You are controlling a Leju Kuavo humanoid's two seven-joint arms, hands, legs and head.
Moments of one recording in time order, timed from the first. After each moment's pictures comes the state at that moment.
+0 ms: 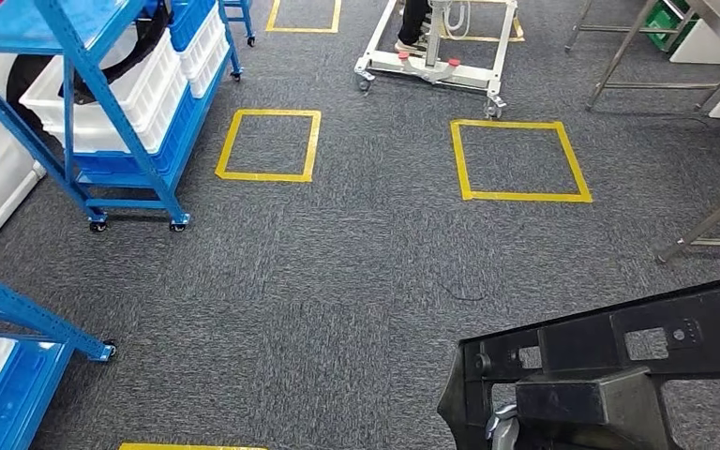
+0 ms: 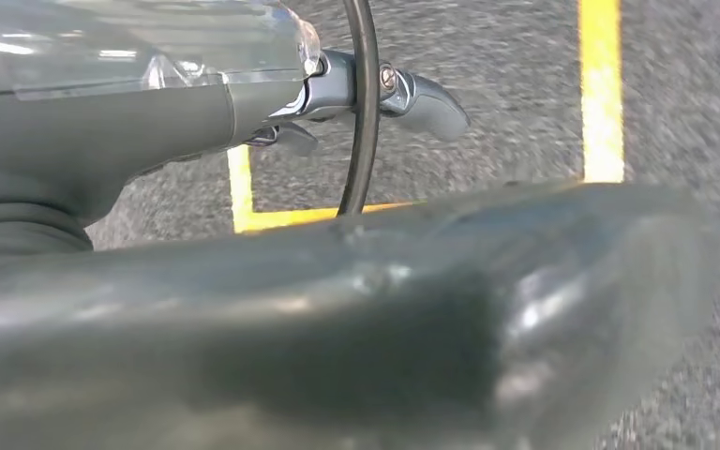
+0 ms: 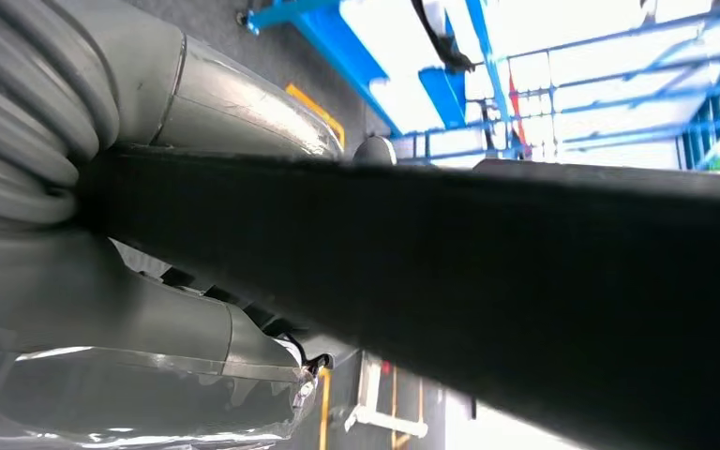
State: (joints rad) left arm -0.01 -0.19 1.04 -0.23 -1.12 0.19 -0.39; right arm 0.60 0.36 0.04 -1.93 0.12 -0.04 -0.70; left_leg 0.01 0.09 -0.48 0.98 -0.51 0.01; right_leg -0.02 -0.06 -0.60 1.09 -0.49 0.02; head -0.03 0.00
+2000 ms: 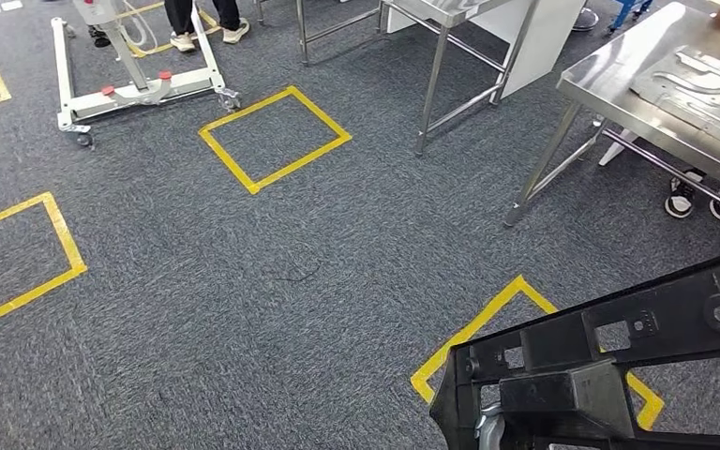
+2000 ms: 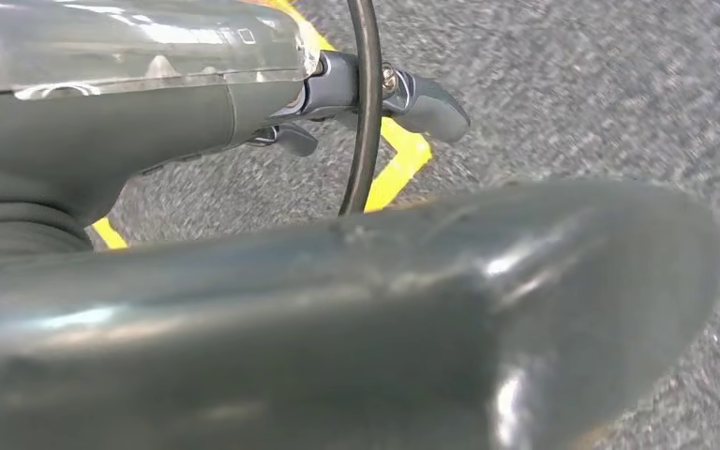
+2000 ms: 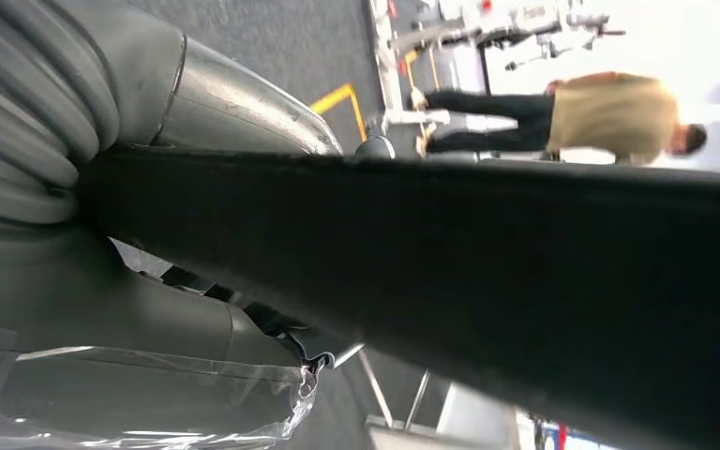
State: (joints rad) left arm -0.01 -0.19 1.07 -0.23 -1.14 0.17 -0.37; right arm 0.57 0.36 0.04 -1.85 0.12 -0.05 -0.70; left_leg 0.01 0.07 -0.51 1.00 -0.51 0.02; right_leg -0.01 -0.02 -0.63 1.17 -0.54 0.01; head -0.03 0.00
